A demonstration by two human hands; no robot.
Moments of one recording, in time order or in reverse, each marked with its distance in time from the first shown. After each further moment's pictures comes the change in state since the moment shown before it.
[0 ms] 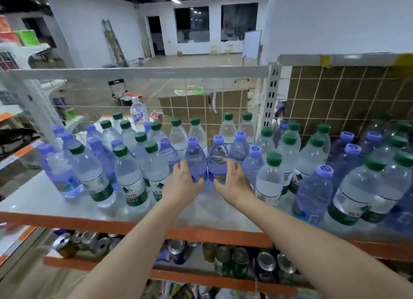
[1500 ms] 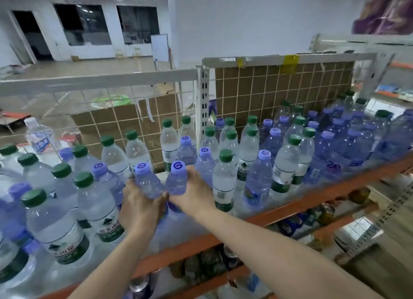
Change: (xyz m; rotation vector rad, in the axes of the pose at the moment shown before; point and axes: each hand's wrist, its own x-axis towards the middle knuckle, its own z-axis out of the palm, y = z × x) left_hand 0.024 -0.014 0.029 -0.236 0.151 0.034; right_hand -0.010 -0.027 0.008 0.080 0.243 0.226
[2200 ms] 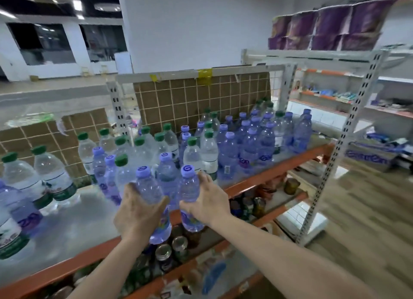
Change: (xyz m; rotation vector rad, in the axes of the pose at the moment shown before) left_hand -0.173 0.156 0.079 0.043 -0.049 0.167; right_hand -0.112 0.178 -0.206 -0.199 0.113 0.029
